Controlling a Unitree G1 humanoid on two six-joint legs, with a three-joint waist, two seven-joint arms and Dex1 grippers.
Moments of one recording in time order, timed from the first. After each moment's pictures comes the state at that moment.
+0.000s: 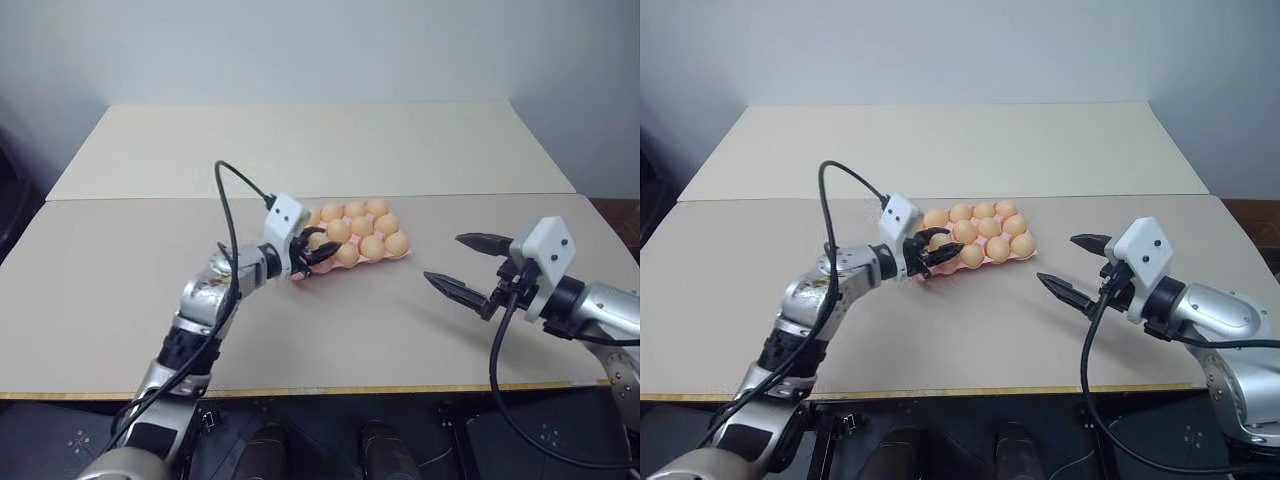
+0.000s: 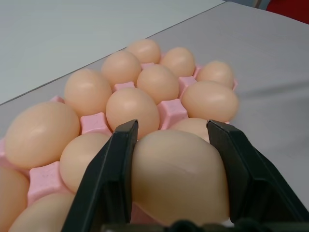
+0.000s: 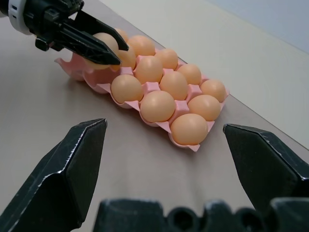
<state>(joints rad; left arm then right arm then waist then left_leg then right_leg) -0.65 0.30 -0.17 0.06 -0.31 0.61 -0.60 -0.10 -0.80 -0.29 -0.55 0.53 0.57 0.74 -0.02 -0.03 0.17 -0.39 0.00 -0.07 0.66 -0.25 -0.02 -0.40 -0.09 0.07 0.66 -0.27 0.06</state>
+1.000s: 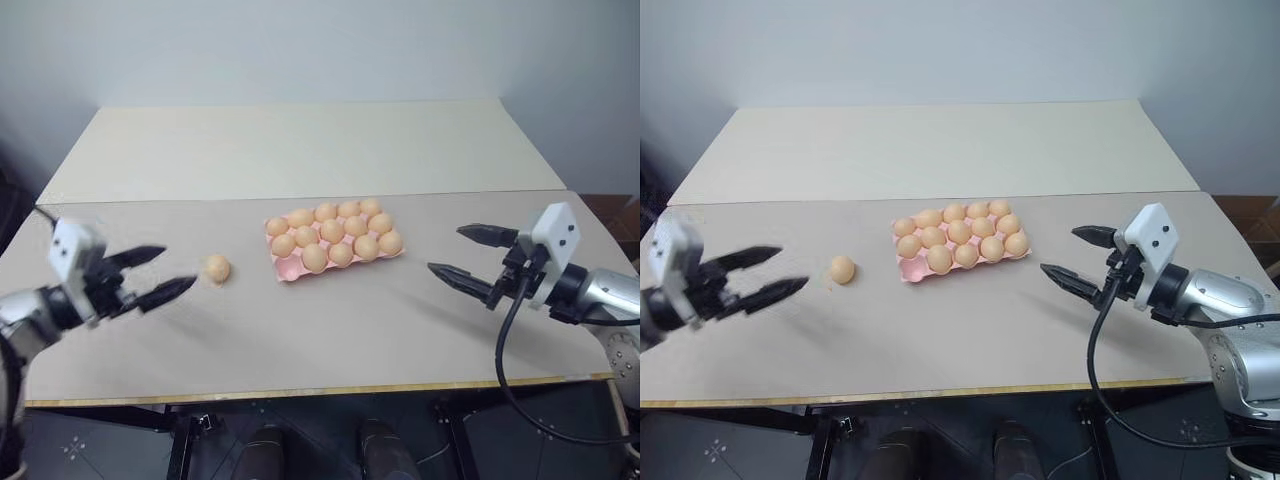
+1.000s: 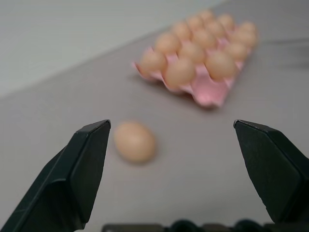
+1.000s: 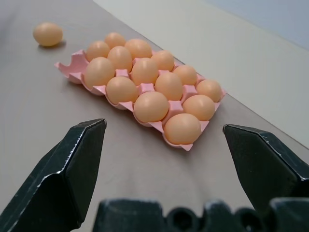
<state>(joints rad) 0.08 0.88 0.58 -0.34 -0.63 0.66 -1.04 -0.18 -0.83 -0.27 -0.38 0.56 0.52 0.85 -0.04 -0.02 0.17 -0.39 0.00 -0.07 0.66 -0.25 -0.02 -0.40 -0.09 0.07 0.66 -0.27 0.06</state>
